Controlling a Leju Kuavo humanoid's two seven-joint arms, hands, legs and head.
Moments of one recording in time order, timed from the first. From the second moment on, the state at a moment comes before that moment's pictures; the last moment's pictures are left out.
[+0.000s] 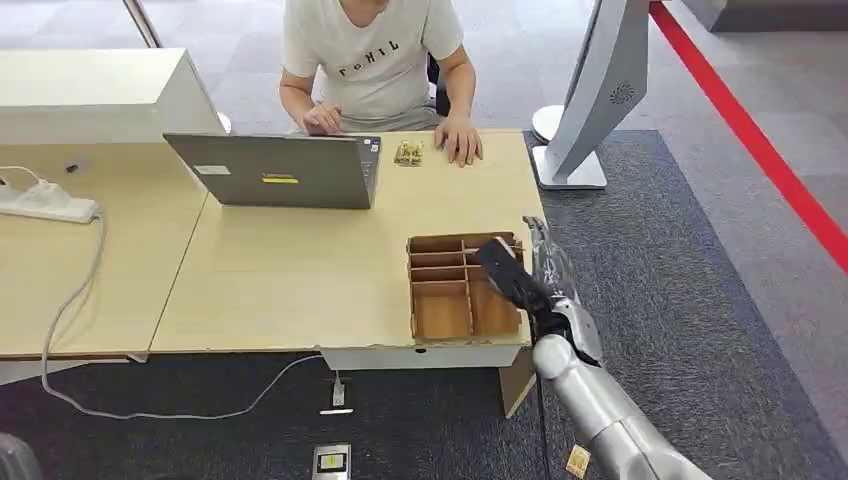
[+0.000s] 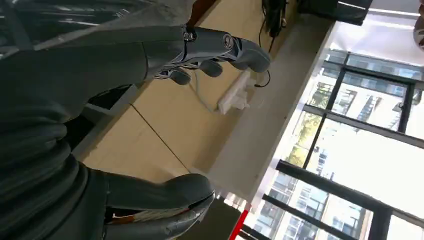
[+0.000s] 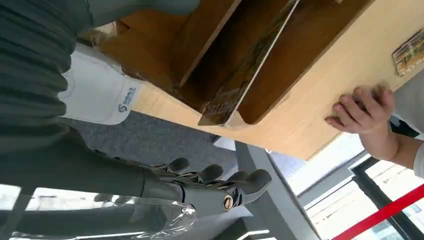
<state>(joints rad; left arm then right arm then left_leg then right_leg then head) 0.49 -0.32 0.07 -2.10 0.24 0.43 -0.70 -0.52 -0.08 0.44 -0.97 0.57 -0.34 0.13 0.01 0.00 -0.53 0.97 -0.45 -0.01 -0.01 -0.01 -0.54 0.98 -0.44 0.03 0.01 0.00</state>
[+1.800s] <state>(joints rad) 0.49 -0.28 0.03 -2.09 0.24 0.52 -0.70 -0.52 -0.12 0.40 -0.95 0.58 -0.43 0.16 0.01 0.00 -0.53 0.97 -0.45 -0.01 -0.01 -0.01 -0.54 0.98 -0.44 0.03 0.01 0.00</state>
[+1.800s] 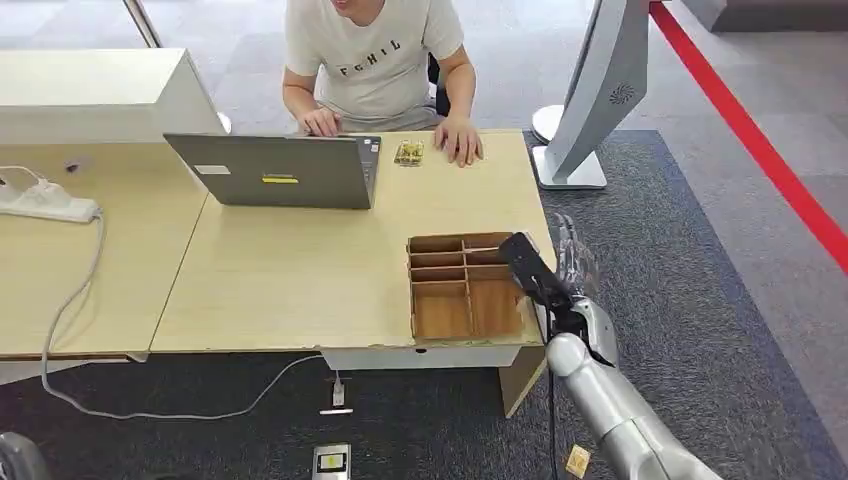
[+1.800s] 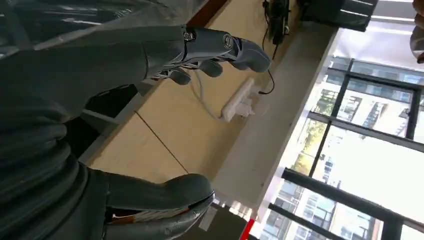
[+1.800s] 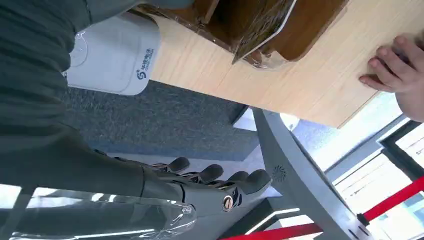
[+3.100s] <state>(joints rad) 0.47 -0.27 0.02 -2.09 0.26 0.52 -0.70 -0.51 -0.06 0.41 -0.97 0.57 -0.39 0.14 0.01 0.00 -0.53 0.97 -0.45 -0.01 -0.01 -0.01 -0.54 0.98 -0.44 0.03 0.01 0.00</state>
